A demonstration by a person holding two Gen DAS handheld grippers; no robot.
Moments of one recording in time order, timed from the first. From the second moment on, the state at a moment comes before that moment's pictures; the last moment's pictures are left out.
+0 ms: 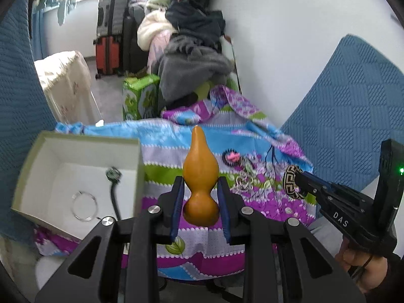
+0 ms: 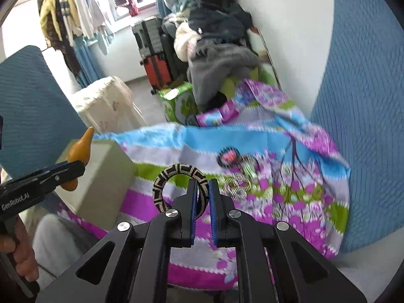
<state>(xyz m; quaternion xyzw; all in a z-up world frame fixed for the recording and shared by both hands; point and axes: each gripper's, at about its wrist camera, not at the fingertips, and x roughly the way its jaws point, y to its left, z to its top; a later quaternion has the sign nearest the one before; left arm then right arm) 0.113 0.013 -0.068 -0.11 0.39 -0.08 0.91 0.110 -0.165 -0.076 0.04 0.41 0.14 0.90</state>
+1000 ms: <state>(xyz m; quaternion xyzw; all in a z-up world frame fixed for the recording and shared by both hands) 0.075 0.149 -0.027 -0.14 0.33 0.03 0.93 0.126 -0.002 0.007 -0.02 0.34 0.29 0.90</state>
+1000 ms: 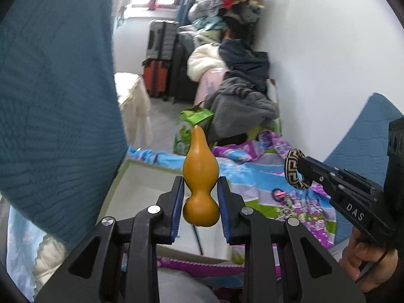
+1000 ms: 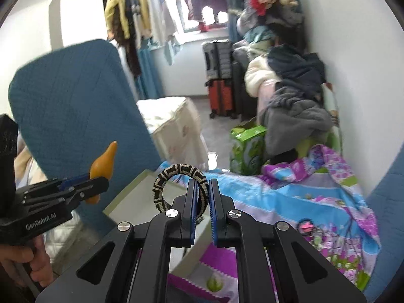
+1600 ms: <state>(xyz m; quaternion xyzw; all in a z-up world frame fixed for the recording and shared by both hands) 0.107 0.196 -0.127 -0.19 0.42 0.07 0.88 0.155 0.078 -0.099 -0.08 0.45 0.32 0.83</state>
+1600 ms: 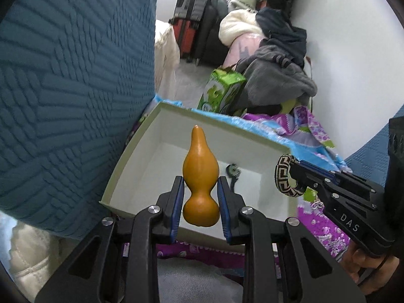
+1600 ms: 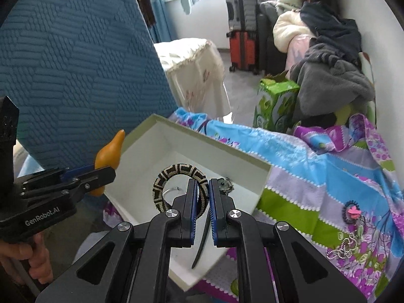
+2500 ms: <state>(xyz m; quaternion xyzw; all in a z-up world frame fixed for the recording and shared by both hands) 0.098 0.199 -0.101 -0.17 0.40 0.08 0.90 0.159 0.070 -0.079 -0.08 0.44 0.32 0.84</state>
